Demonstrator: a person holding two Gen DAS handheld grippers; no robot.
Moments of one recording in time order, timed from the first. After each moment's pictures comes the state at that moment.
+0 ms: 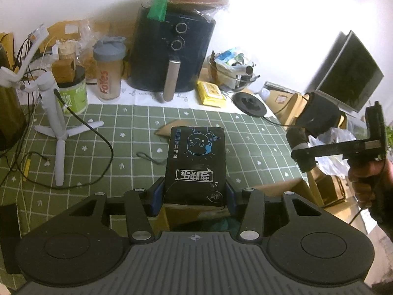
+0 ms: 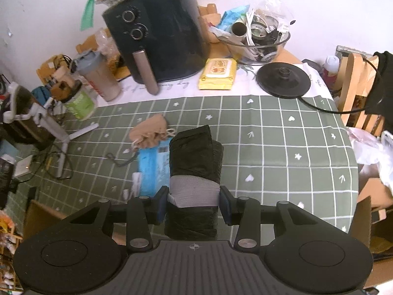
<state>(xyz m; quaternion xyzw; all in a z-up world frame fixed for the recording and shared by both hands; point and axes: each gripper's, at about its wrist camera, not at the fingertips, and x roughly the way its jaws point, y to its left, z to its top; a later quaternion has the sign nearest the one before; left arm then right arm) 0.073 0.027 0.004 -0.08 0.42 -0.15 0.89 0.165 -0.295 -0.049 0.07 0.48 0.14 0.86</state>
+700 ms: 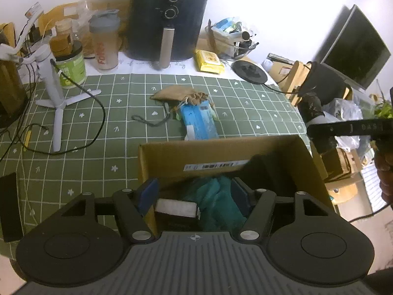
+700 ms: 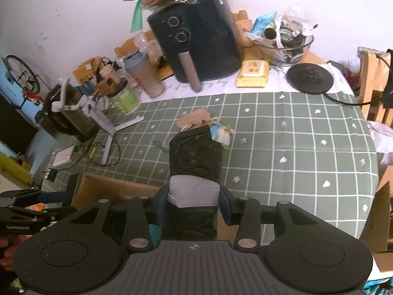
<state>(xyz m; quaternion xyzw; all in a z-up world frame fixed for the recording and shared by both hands) 0.037 -0.003 -0.013 -0.05 0.47 -0.13 0.87 0.100 -0.286 -0.023 0.10 0.47 0.21 0.85</state>
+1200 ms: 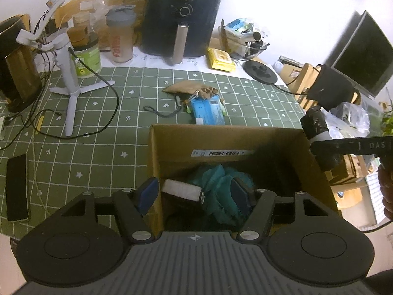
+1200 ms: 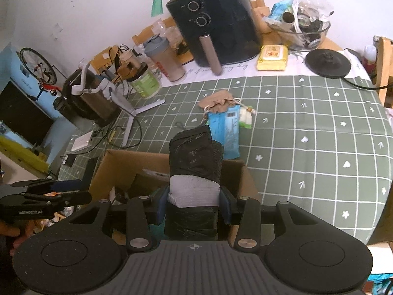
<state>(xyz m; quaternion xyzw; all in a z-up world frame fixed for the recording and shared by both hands) 0.017 -0.003 -0.012 -0.06 0.47 -0.09 0.87 0.075 -0.274 -0.033 0.11 0.48 0.25 0.83</state>
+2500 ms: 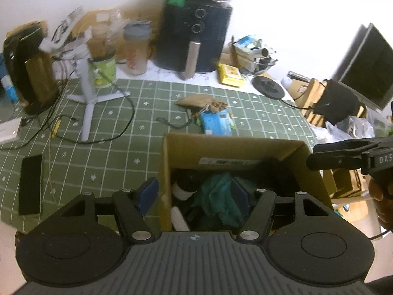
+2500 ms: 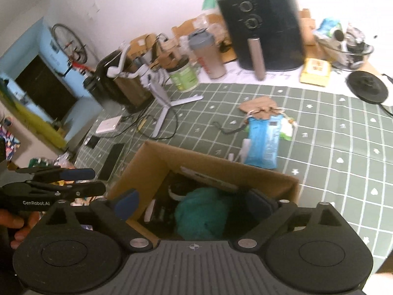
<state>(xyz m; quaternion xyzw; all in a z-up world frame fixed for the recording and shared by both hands) -0.001 -0.001 0.006 -0.06 0.44 -0.07 0.89 0.068 -0.240 -0.020 0.07 0.46 0.32 0.83</state>
